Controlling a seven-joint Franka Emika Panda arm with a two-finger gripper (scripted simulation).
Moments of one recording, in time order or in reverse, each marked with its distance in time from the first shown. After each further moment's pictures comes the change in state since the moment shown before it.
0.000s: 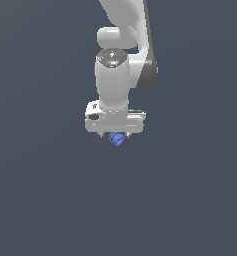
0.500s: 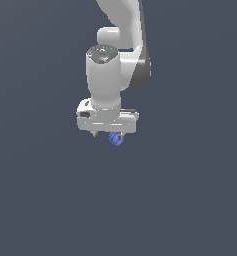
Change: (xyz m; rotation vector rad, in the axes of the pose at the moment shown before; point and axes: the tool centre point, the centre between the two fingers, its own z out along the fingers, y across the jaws) arm 0.005 0.026 -0.007 -0.018 0.025 0.041
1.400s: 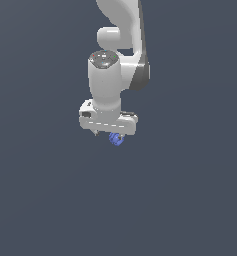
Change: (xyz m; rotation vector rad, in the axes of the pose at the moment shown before) arm -0.012 -0.001 0.015 0.001 -0.007 0.107
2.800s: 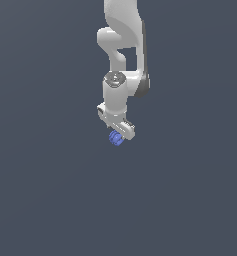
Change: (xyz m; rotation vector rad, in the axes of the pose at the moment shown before) arm -0.095 -0.013 0.084 -0.020 -0.070 0.591
